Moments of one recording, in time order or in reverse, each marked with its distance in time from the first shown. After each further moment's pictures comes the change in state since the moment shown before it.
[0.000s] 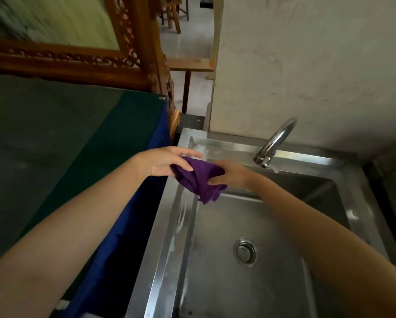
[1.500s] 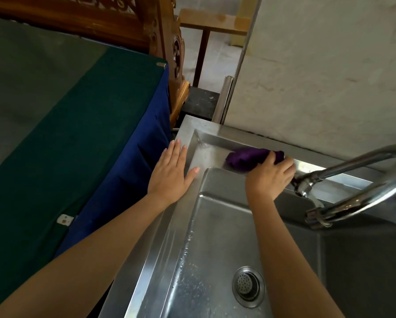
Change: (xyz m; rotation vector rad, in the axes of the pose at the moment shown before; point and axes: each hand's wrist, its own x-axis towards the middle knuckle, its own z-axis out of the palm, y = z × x) left_hand 0.188 -0.121 -0.048 1.258 0.785 0.118; right_hand 0.167 0.135 -0.013 -0.419 0.955 0.537
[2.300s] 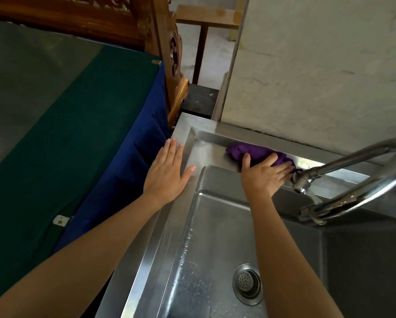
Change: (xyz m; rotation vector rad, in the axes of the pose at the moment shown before) left_hand -0.001 0.001 -0.002 0.019 0.015 -0.011; right_hand 0.010 0.005 0.014 0.052 -0.179 0.108
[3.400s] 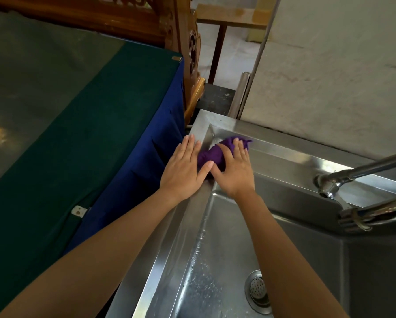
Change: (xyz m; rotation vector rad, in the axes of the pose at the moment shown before) left_hand -0.001 0.001 -0.004 -0.079 -0.012 -0.006; right_hand -0.044 -0.048 0.027 0.059 -0.246 -0.770
